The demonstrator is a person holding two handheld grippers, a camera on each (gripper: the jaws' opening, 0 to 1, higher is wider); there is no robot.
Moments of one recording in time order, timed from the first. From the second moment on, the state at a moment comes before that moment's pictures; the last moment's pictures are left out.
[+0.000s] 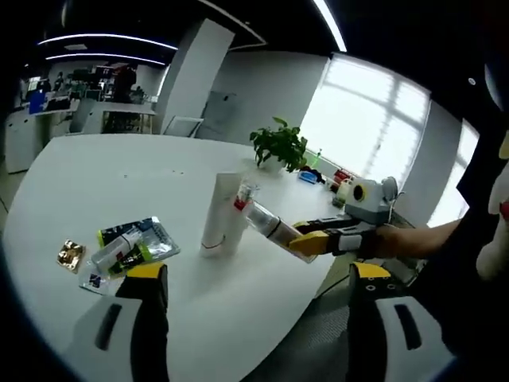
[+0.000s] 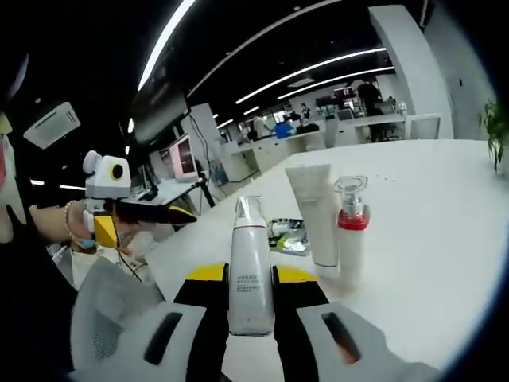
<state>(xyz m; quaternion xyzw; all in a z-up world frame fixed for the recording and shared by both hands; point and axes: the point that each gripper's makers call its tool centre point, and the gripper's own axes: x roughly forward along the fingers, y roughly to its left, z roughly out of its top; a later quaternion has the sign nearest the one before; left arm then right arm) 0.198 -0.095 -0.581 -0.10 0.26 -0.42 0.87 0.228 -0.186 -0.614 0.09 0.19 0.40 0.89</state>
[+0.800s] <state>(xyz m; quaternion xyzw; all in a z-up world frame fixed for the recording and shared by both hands) 0.225 -0.103 -0.538 -0.31 0.21 -0.37 0.85 0.200 -0.110 -0.542 0.04 0.09 0.47 0.88</state>
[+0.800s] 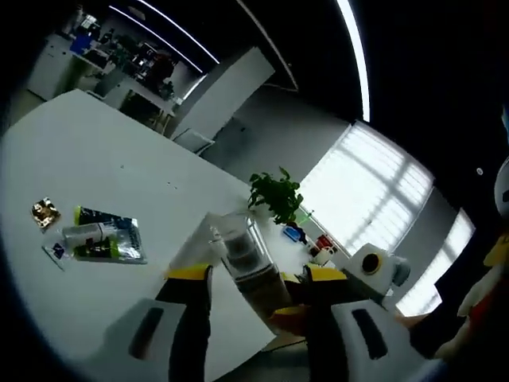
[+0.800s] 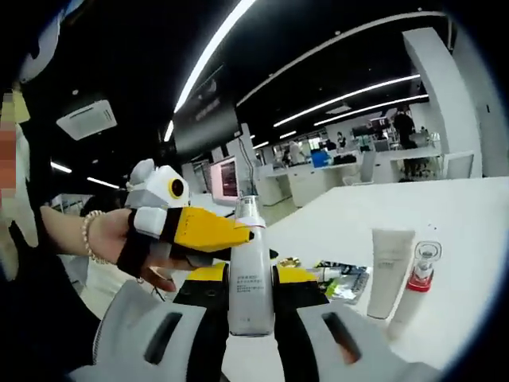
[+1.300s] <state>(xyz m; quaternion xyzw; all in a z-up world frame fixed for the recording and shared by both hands) 0.228 -0.110 -0.516 -0.33 0.18 -0.38 0.85 0.201 -0.108 -0.529 -0.05 0.07 0.46 0.88</state>
